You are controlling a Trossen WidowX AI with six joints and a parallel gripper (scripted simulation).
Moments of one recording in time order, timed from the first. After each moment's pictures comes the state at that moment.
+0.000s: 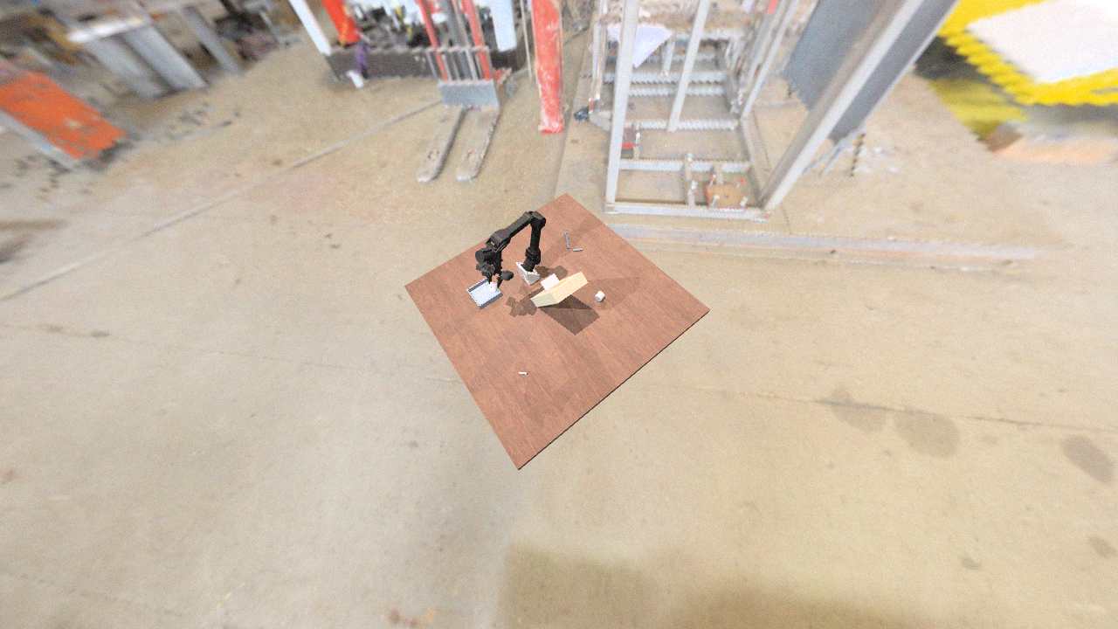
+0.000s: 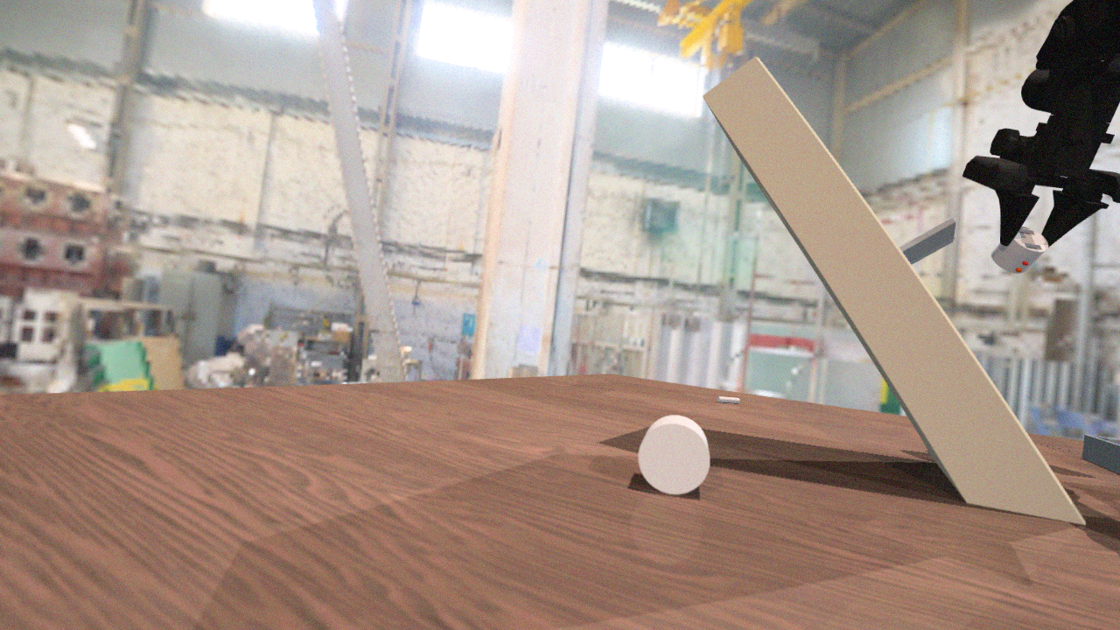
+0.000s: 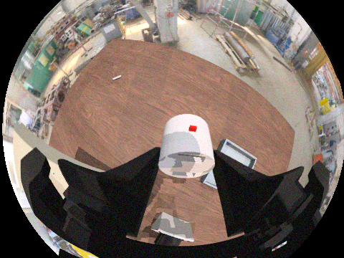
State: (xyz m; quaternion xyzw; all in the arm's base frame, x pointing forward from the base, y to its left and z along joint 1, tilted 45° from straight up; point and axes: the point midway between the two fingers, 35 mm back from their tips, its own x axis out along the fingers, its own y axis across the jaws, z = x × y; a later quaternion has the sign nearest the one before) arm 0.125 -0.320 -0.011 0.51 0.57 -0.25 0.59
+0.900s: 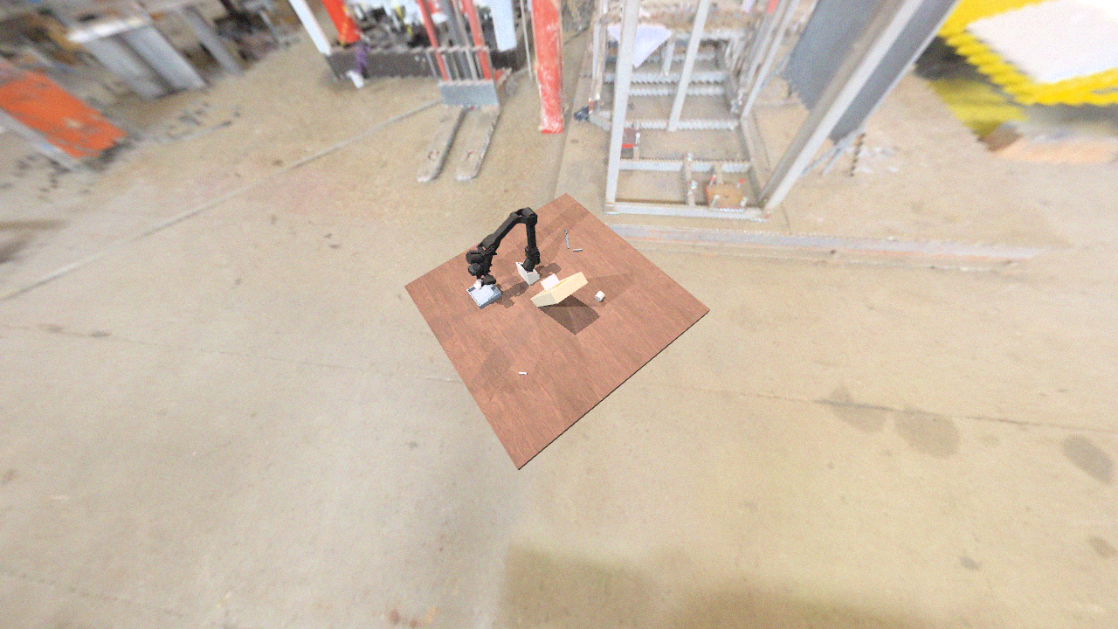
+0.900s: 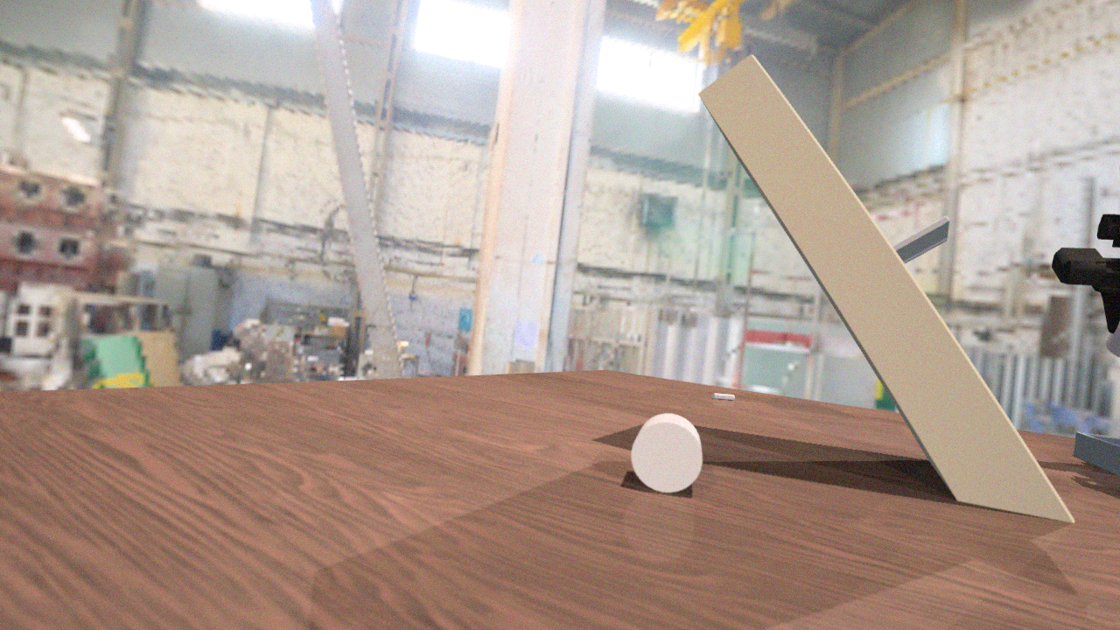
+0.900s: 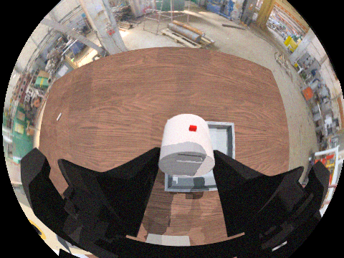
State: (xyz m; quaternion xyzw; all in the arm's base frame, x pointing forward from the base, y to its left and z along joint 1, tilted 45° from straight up) arm -0.008 -0.281 -0.106 0.54 0.56 -0.44 0.44
